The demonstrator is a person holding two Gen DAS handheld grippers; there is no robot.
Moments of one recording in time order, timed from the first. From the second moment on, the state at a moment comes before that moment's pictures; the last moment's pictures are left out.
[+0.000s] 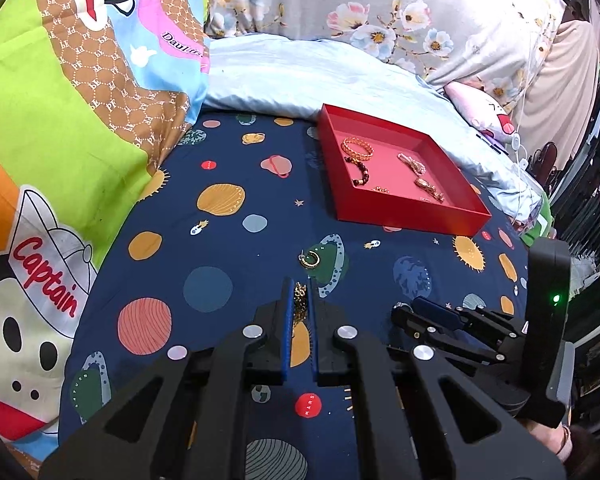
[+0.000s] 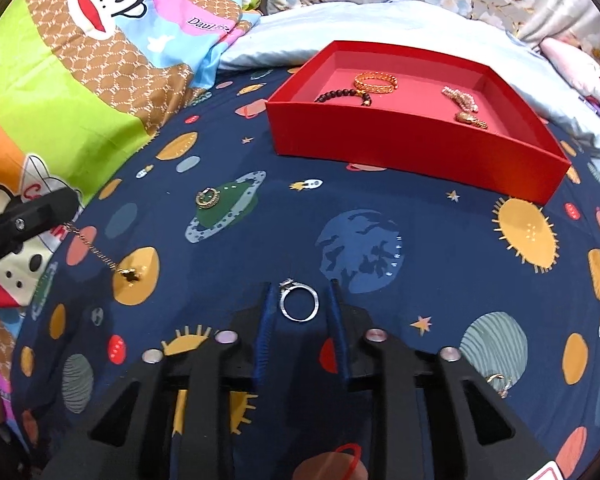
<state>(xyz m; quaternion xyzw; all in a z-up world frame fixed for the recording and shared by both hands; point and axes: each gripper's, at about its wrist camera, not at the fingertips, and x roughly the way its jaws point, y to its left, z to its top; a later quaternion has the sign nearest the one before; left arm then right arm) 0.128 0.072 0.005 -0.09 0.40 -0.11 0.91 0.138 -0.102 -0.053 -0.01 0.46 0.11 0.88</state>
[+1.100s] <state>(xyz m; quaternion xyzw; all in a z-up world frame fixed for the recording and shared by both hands) 0.144 0.002 0.053 -0.06 0.36 -0.18 0.91 0.084 -0.247 0.025 0.08 0.40 0.01 0.91</state>
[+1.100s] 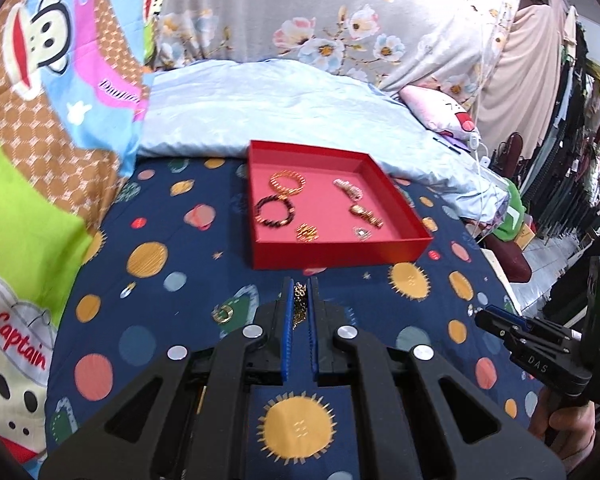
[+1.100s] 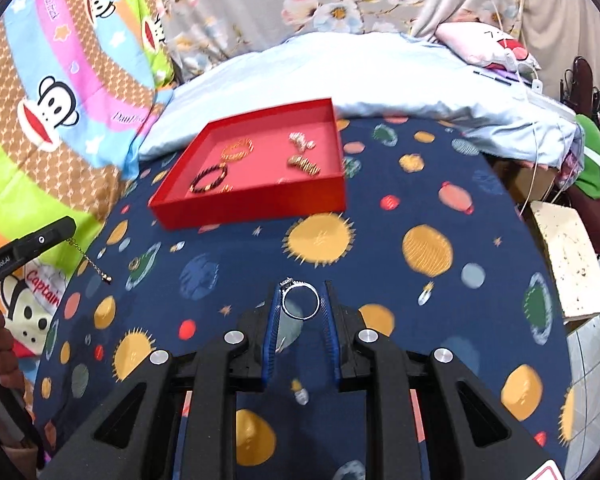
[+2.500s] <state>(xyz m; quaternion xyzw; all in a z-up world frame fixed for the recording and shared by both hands) 0.378 -0.107 0.042 -0.03 0.37 -0.20 0.91 0.338 -0.221 0.001 0.06 0.40 0.10 0.91</state>
